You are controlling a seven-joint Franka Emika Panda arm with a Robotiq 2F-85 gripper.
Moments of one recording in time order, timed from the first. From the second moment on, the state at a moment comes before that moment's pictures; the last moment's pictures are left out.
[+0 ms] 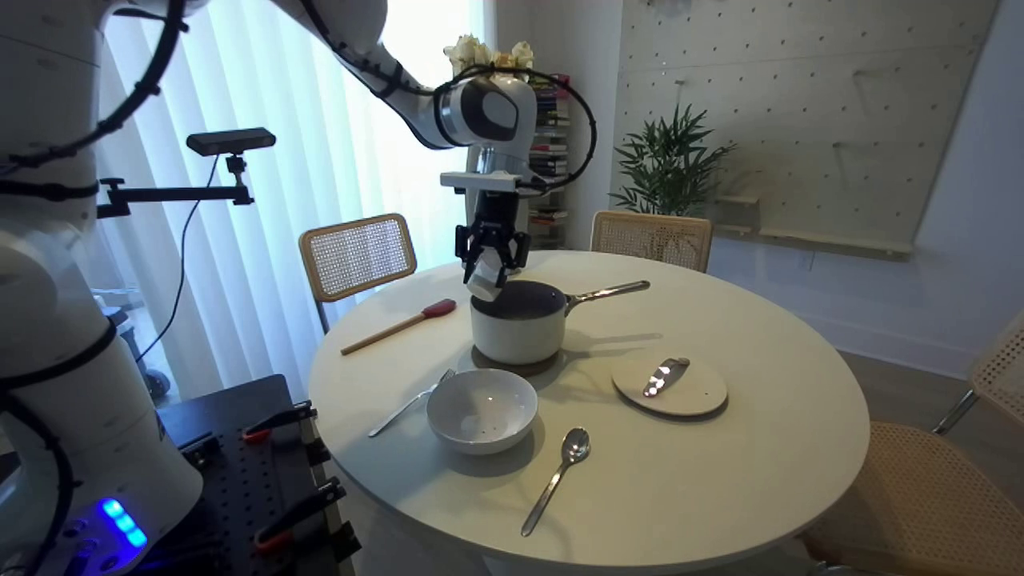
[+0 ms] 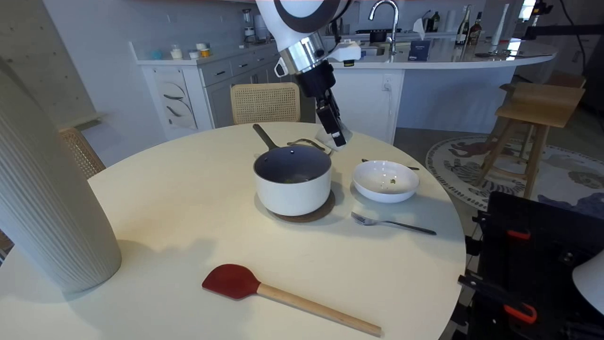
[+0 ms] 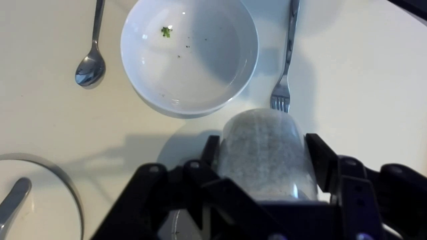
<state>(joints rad) 0.05 0.33 0.05 -1.84 -0.19 1.80 -0.33</state>
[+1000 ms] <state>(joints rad) 0.08 0.48 0.08 -1.63 -0.32 1.62 -0.43</state>
